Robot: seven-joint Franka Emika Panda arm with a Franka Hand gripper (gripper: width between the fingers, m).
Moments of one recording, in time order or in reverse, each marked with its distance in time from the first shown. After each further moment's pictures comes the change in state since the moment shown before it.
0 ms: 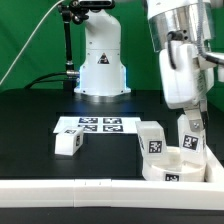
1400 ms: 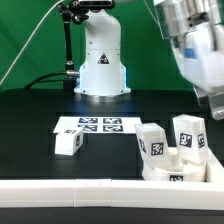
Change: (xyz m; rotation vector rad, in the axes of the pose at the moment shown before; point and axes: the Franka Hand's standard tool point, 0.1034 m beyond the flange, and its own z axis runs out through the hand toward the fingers) arm -0.022 0.004 -0.020 -0.130 -0.033 -0.595
